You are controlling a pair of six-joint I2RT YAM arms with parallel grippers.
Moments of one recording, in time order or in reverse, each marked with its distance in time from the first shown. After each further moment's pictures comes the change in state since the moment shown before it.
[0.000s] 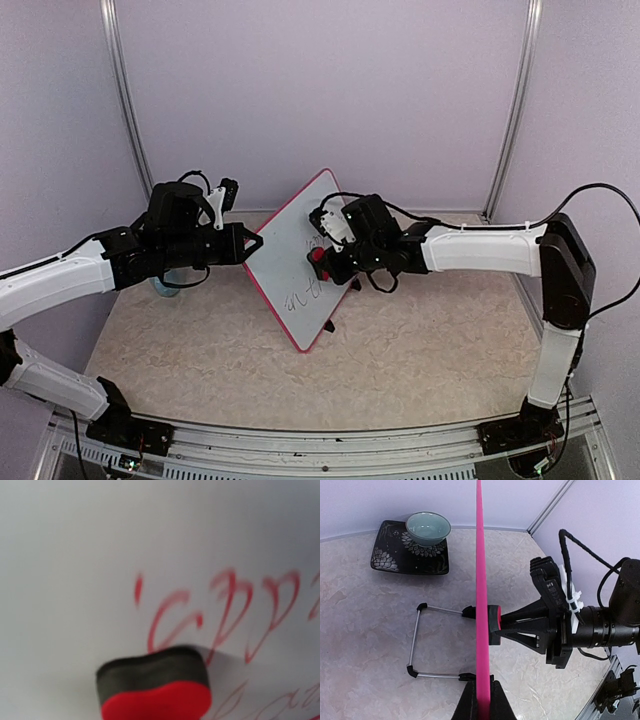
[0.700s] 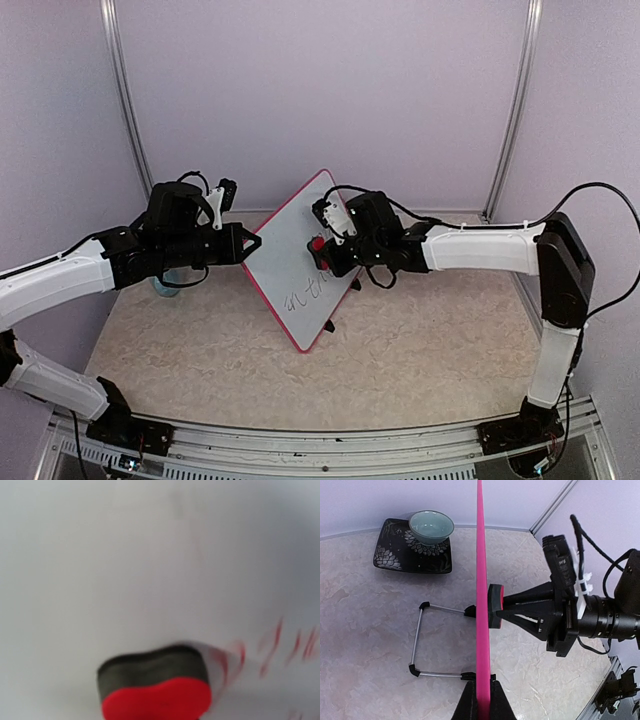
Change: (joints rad) left arm 0.010 -0.001 0.000 -0.009 0.002 -0.003; right arm -0.019 0.019 0.040 0.071 0.012 -0.016
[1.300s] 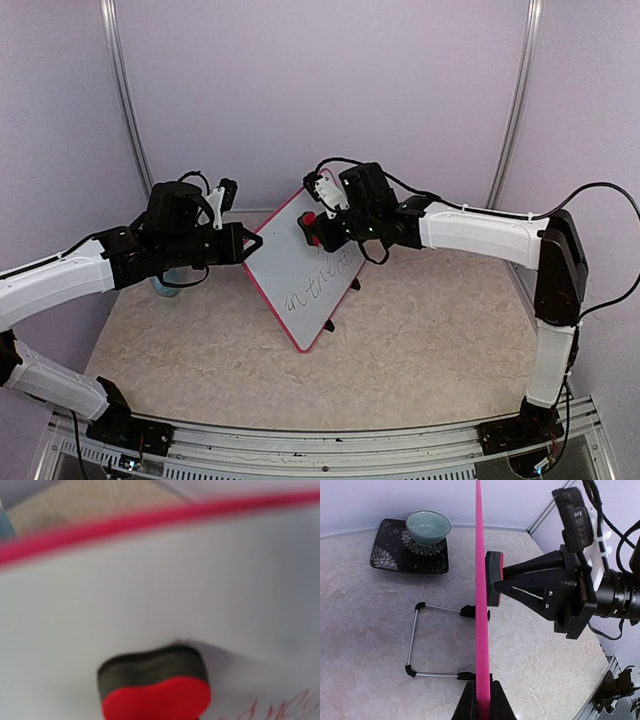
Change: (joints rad) left arm 0.000 0.000 0.000 0.005 0.011 -0.004; right arm -0.005 0.037 0.203 -0.142 0.001 -0.027
